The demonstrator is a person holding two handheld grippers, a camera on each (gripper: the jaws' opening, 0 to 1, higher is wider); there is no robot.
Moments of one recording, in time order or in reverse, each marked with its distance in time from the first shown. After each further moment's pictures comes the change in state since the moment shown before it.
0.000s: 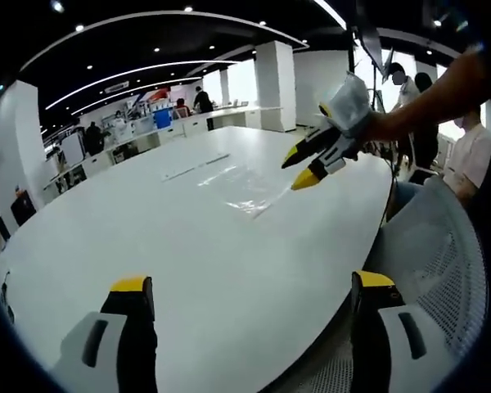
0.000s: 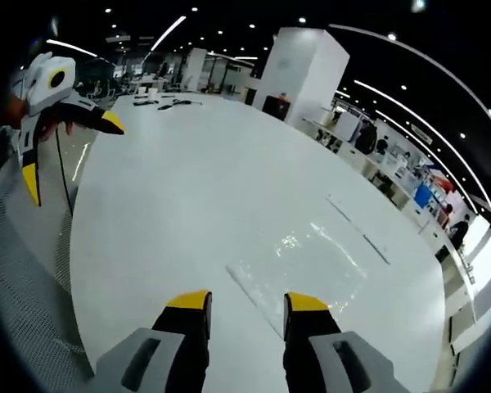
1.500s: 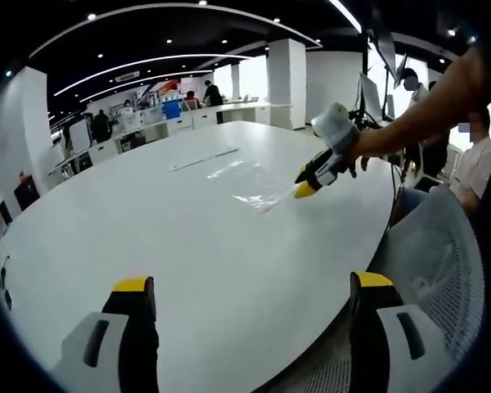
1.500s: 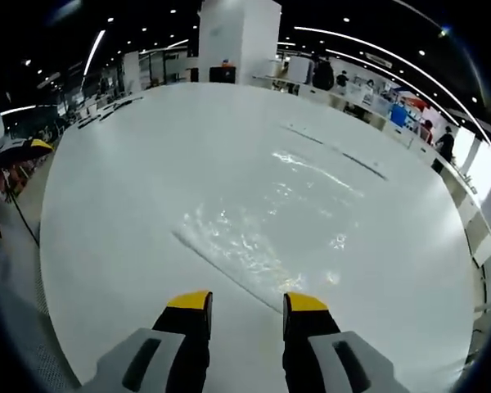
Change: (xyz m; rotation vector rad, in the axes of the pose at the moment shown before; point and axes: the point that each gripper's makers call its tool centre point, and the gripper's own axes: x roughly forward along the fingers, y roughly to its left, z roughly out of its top) left arm 0.002 0.017 -0.013 -0.064 0.031 0.029; right arm 0.039 -0.033 -0.069 0.359 0.158 -0.039
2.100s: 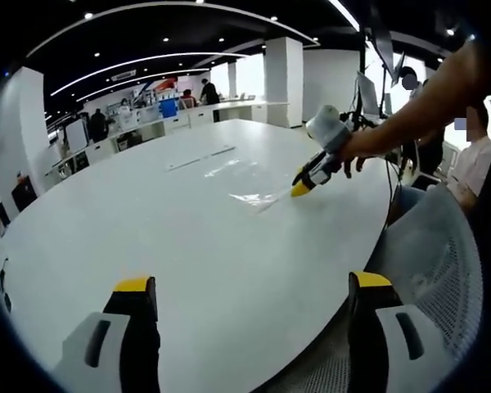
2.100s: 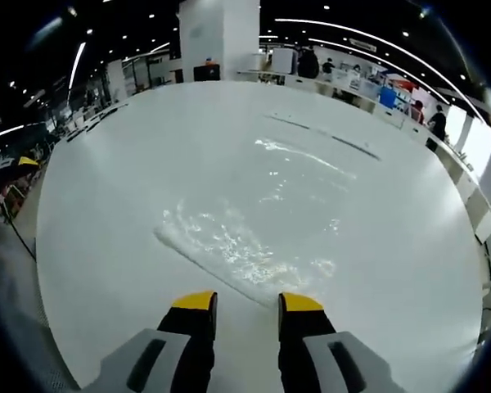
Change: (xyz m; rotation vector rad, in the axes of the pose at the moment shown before) left arm 0.002 -0.002 -0.002 0.012 0.015 -0.015; right arm 0.009 -0.015 -0.010 0.098 0.021 -0.006
